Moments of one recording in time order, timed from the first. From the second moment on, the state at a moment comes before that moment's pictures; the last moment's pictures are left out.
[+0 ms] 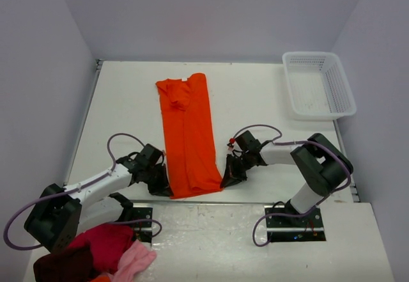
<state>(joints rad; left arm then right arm) -0.57 1.06 0.37 -0.57 0.35 -0.85 0.63 1.64 0.61 -0.20 -0.68 0.78</state>
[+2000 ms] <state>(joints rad) -0.50 1.45 1.20 -0.88 0.27 -0.73 0.67 1.66 1.47 -1.02 -0.27 0.47</state>
